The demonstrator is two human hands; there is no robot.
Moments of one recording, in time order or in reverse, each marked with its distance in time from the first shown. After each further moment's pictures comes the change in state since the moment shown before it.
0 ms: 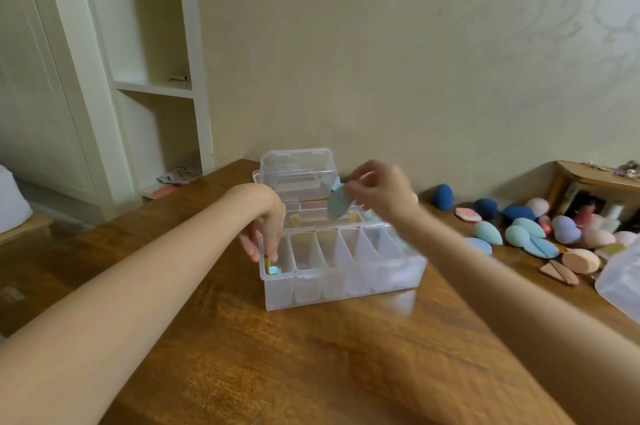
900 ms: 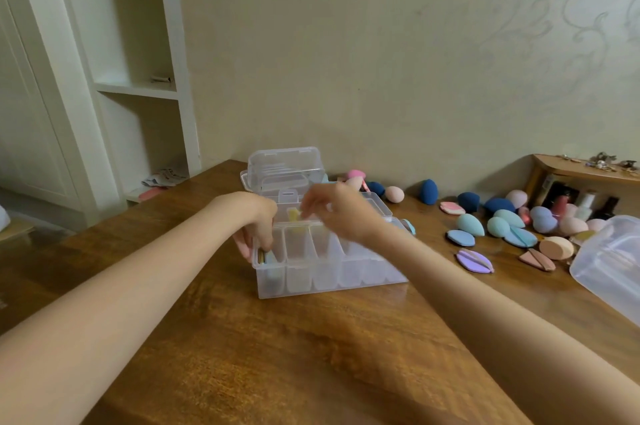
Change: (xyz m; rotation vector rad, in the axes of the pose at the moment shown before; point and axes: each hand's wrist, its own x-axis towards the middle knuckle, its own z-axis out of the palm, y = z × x) left_hand -0.010 0.001 0.013 -0.092 0.166 0.108; right_hand -0.017 -0.006 0.026 -0.297 -0.256 -0.255
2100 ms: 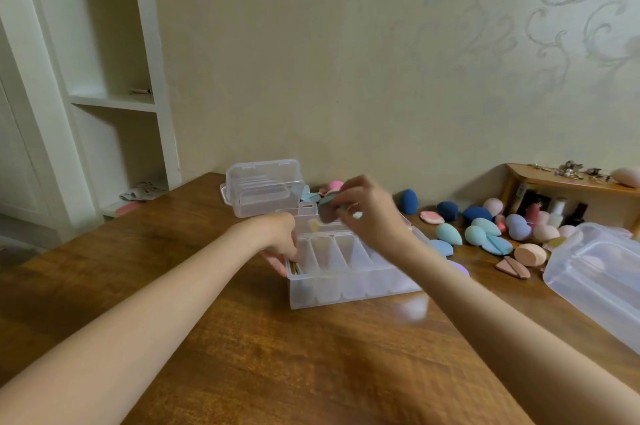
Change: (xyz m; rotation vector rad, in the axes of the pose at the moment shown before) left_hand 0.011 0.052 0.019 -0.220 0.029 0.179; right_hand -0.027 0.036 -0.040 -0.092 0.314 -0.018
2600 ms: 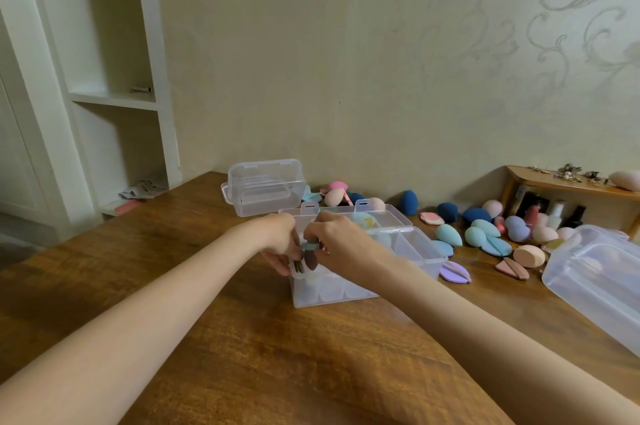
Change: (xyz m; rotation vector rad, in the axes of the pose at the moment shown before) left_hand -0.001 -0.006 0.003 -0.046 0.037 0.013; right_hand -0.016 -0.025 0.027 -0.244 -0.359 -0.190
